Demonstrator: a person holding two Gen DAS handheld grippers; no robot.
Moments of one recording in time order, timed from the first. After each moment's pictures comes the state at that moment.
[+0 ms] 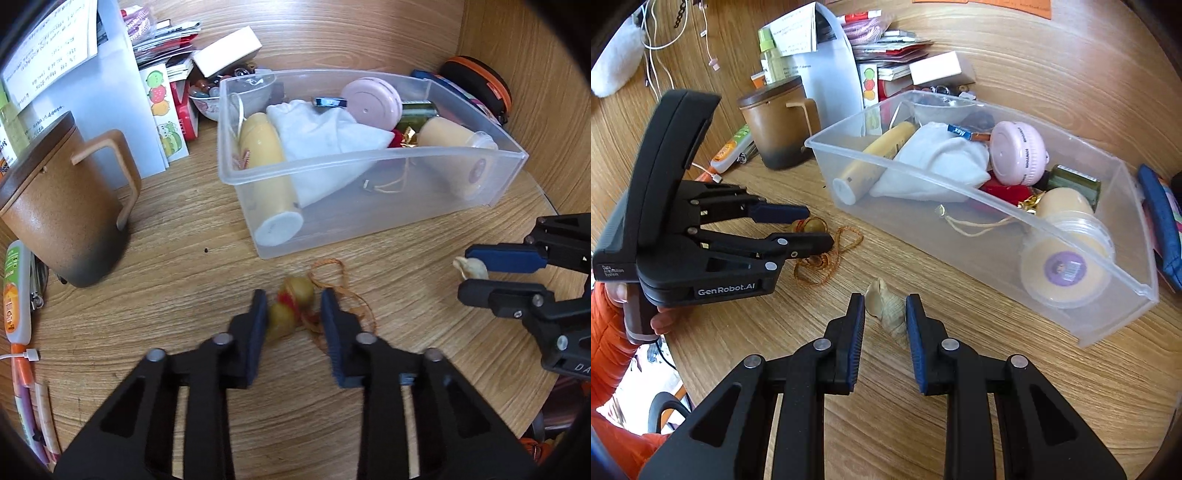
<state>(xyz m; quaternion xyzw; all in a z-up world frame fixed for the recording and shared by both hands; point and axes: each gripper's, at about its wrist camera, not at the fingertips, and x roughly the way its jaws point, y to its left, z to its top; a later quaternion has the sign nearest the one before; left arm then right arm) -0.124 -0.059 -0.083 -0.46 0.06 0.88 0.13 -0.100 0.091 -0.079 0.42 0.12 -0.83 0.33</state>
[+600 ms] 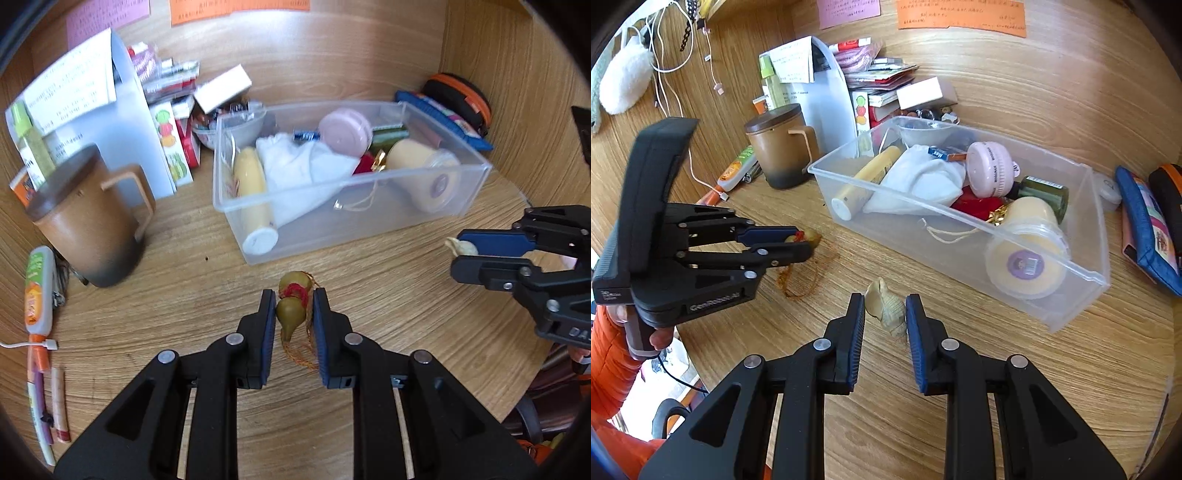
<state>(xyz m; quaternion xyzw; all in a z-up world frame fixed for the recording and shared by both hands) -0.094 -0.043 -0.045 -0.42 0.07 0.90 0.12 -0.085 0.116 -0.053 0.40 0.10 -0.85 0.33</state>
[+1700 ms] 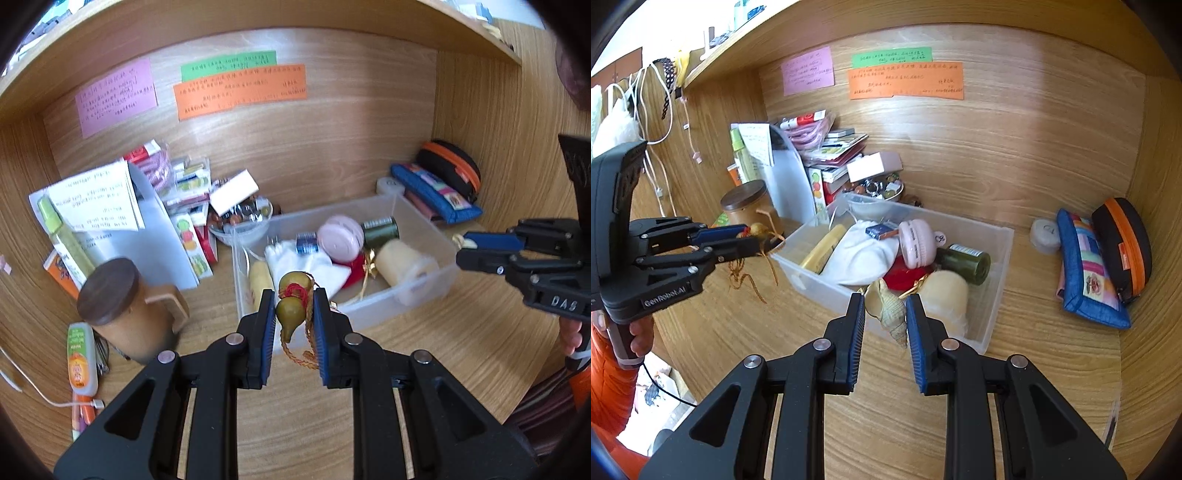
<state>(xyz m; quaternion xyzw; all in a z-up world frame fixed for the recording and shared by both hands) -0.109 -0.032 0.040 -0.33 0.08 0.93 0.11 -0.107 0.165 0.018 0.34 0.07 -0.89 0.28</state>
